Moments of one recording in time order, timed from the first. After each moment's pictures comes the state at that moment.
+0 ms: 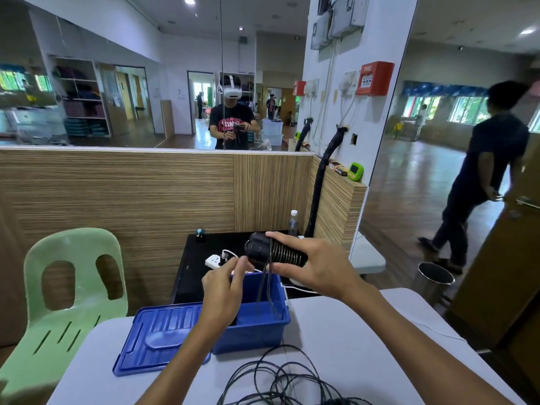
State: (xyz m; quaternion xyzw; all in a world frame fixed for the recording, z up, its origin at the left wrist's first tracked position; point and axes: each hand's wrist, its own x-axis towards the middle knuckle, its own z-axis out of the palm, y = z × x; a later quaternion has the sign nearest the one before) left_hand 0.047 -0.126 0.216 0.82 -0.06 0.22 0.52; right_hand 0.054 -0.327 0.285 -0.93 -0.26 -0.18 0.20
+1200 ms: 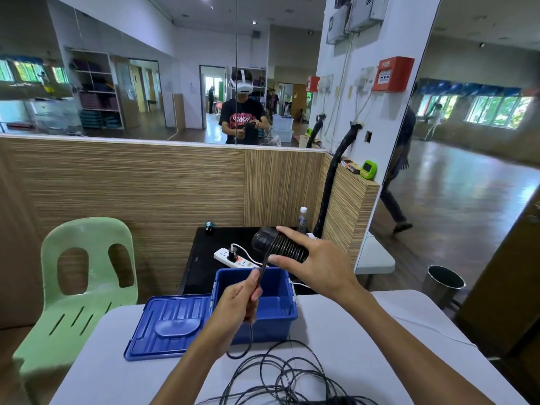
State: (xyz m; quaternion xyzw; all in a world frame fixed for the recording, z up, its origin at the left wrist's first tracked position) left_hand 0.020 -0.121 0.200 0.69 -0.04 -0.05 0.72; right_hand 0.051 -0.305 0.275 -0.94 -0.20 -0.19 0.21
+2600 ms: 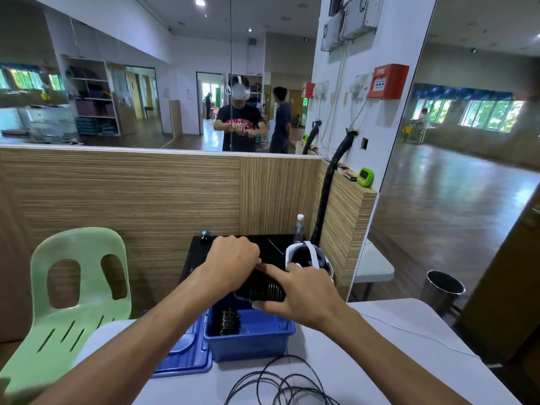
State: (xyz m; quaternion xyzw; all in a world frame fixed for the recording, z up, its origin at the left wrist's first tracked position) left_hand 0.082 -0.128 0.307 0.96 -0.15 0.13 -0.18; right_hand 0.050 -0.288 0.270 -0.95 -0.26 -0.16 0.01
